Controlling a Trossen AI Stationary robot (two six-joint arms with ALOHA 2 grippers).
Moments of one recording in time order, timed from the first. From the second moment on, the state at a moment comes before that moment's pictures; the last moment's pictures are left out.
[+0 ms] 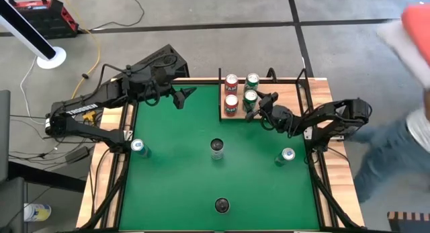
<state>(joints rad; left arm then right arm) 0.27 1.15 1.31 -0.38 -0.29 -0.15 -0.26 1.49 0.31 1.14 0.63 -0.04</state>
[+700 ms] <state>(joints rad) 0.27 1.15 1.31 -0.38 -0.28 -0.10 -0.17 1.05 0.64 0.18 0.62 0.02</state>
